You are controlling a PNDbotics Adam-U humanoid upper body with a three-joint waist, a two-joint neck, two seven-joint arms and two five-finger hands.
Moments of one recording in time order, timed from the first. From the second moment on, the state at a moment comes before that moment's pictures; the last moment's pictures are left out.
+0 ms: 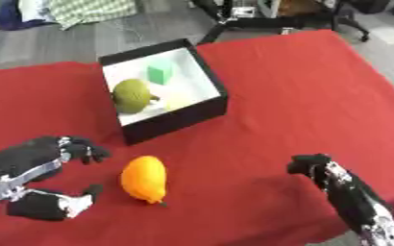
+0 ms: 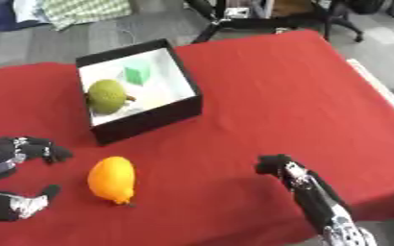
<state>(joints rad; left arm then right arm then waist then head) -0.21 0.67 -0.35 -1.98 -0.60 -0.08 -0.59 0.19 -0.08 -0.02 -1.84 0.05 -0.03 0.42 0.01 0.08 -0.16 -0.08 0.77</state>
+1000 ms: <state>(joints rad) -0.30 0.52 -0.49 -1.75 -0.92 -0.15 -0.42 0.19 -0.08 -0.01 -1.84 0.05 -0.03 0.43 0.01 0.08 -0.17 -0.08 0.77</state>
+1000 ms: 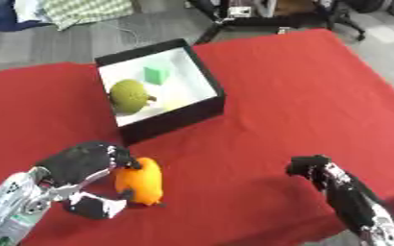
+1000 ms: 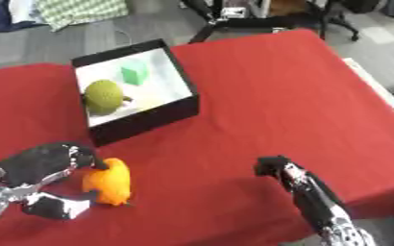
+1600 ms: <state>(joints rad) -0.32 0.52 -0.40 -1.80 -0.81 -0.02 -0.20 0.19 -0.08 -0.01 -1.84 0.05 -0.03 0.43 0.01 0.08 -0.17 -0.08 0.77</state>
